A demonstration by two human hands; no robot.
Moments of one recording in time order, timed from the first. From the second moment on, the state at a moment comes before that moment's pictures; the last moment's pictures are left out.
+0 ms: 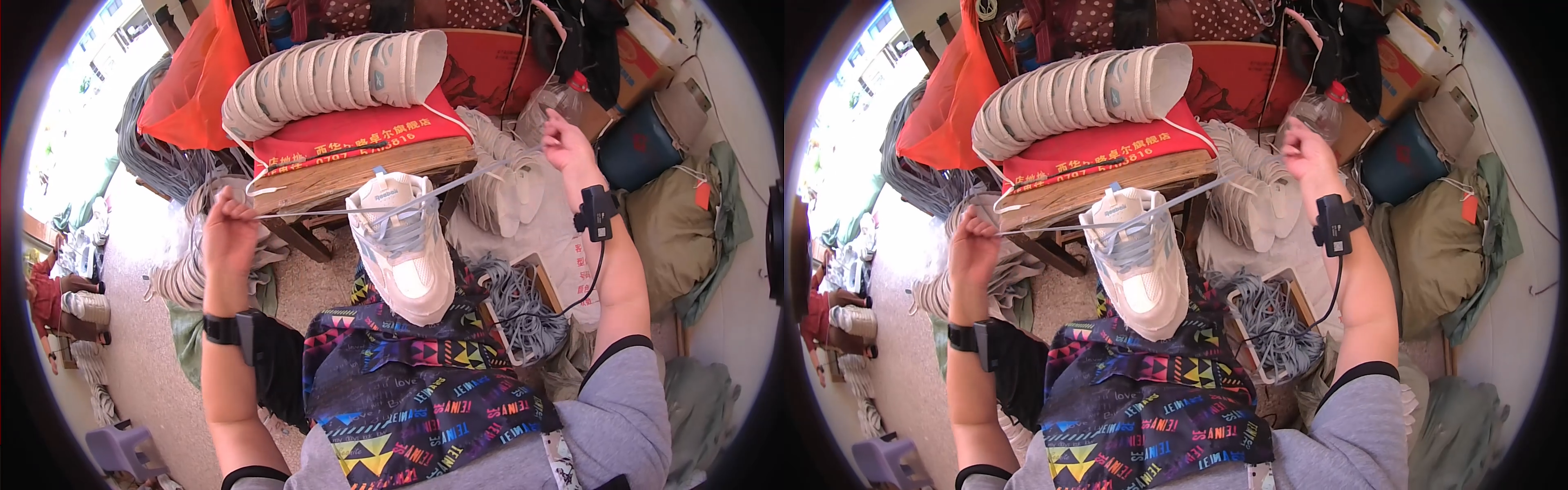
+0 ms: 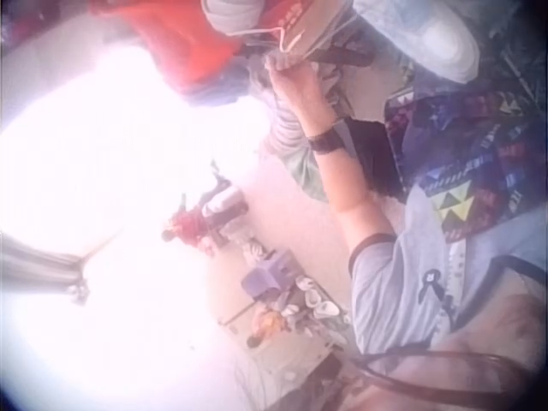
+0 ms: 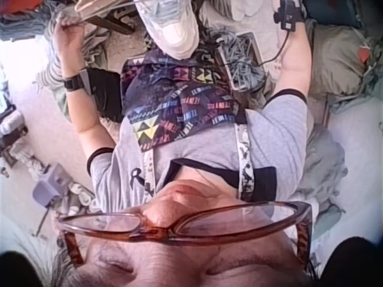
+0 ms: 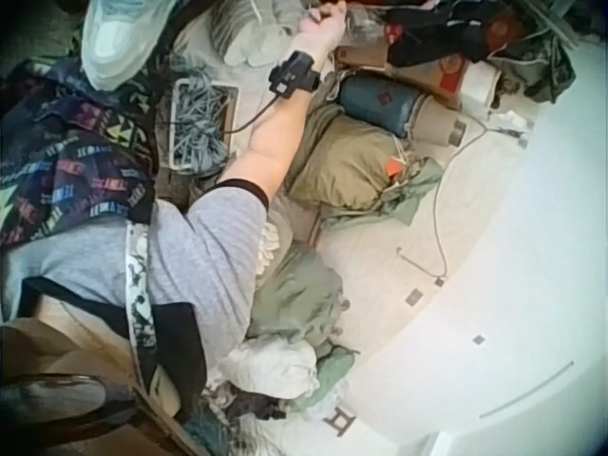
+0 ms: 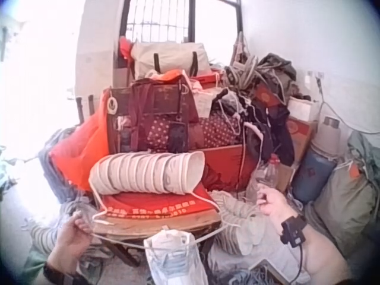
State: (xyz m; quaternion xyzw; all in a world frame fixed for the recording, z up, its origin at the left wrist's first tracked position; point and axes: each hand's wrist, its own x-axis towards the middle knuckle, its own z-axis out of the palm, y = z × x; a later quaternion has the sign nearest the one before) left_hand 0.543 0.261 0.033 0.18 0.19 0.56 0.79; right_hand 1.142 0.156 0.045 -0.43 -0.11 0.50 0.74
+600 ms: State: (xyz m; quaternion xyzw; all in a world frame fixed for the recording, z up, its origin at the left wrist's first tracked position) left_hand 0.631 0.174 0.026 0.71 0.42 0.40 0.40; right_hand 0.909 0.117 0.075 -0.55 -0.78 0.16 0.24
